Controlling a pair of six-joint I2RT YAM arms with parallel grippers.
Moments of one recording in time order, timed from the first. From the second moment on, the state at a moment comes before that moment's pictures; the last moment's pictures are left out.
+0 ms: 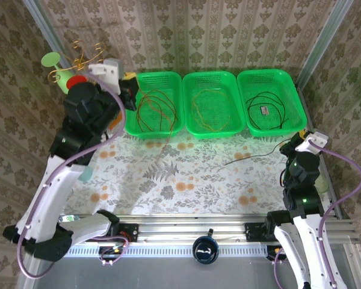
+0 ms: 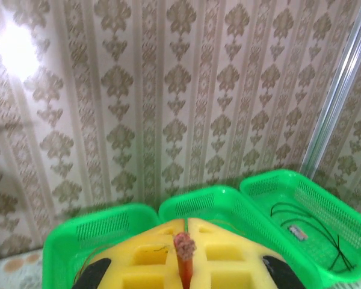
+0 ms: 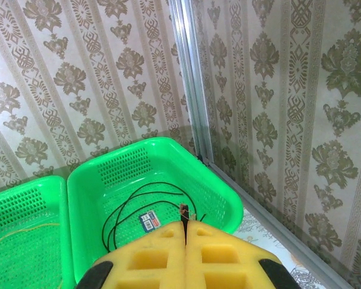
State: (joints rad) left arm -0.56 1.15 1.58 -0.43 -0.06 -0.08; right arm 0.02 0.45 0.57 -0.16 0.50 0.19
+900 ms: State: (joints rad) left arm -0.42 1.60 1.80 -0.12 -0.10 0.11; right arm 0.02 0.44 0.66 -0.19 0.45 0.22
